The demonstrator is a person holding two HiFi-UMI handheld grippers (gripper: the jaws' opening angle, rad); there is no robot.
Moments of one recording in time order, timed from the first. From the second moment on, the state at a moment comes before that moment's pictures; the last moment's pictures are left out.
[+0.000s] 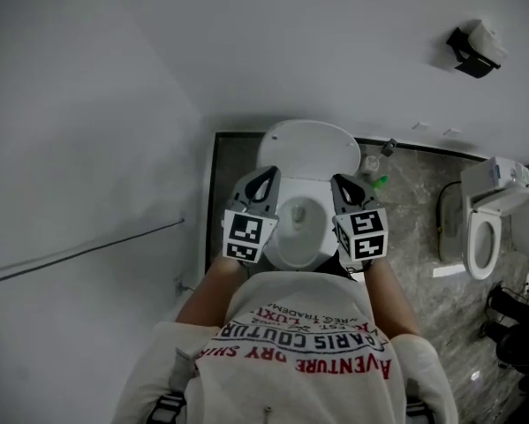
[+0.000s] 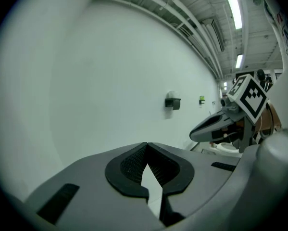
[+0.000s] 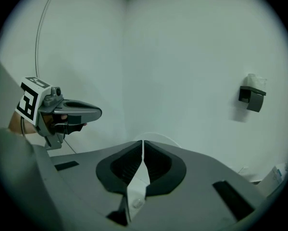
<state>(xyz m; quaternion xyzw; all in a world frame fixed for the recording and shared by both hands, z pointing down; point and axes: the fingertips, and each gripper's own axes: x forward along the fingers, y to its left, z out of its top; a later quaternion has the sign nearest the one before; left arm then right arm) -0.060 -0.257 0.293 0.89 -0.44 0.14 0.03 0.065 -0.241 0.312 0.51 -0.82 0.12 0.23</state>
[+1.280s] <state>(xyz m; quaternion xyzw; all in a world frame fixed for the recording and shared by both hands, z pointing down) 0.047 -0.436 0.457 0.85 -0.21 0.48 -0.11 0.100 -0.422 0.448 0.30 -0.83 0.04 0.47</state>
